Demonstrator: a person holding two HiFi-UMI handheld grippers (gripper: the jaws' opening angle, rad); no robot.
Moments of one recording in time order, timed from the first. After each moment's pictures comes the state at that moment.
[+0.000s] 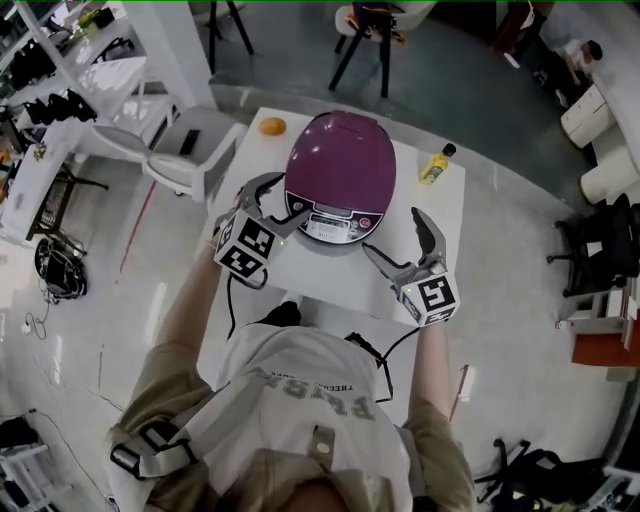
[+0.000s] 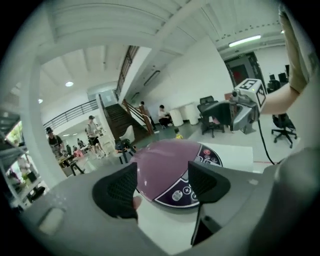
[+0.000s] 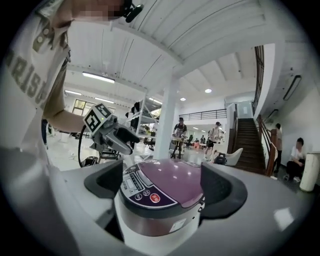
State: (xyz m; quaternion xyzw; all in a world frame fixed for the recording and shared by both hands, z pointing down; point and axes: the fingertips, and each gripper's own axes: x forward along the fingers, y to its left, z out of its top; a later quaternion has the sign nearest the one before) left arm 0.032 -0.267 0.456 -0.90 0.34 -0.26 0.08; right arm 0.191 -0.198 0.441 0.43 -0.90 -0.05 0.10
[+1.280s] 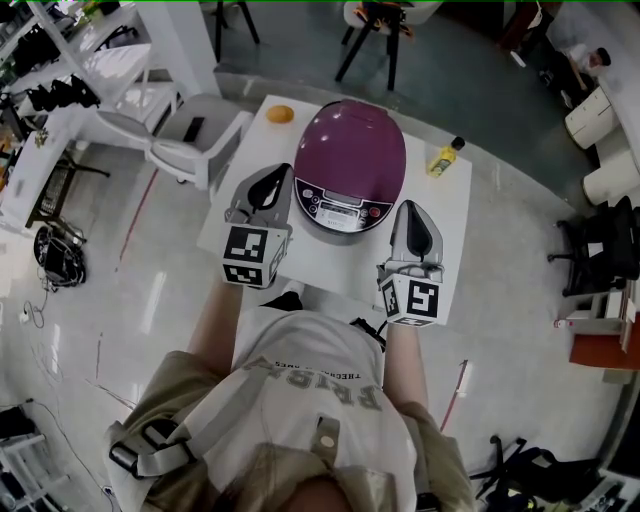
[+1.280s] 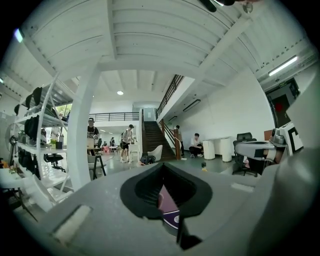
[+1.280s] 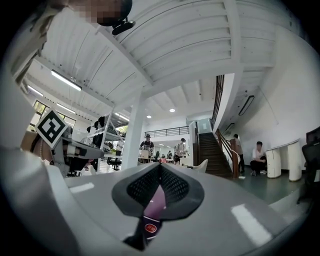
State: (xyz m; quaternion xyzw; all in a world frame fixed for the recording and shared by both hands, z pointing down) left arm -0.011 -0.254 0.384 -0.86 0.52 -0.04 0.01; right arm 0.196 -0.197 0.384 0.62 -0.78 -0.07 -0.03
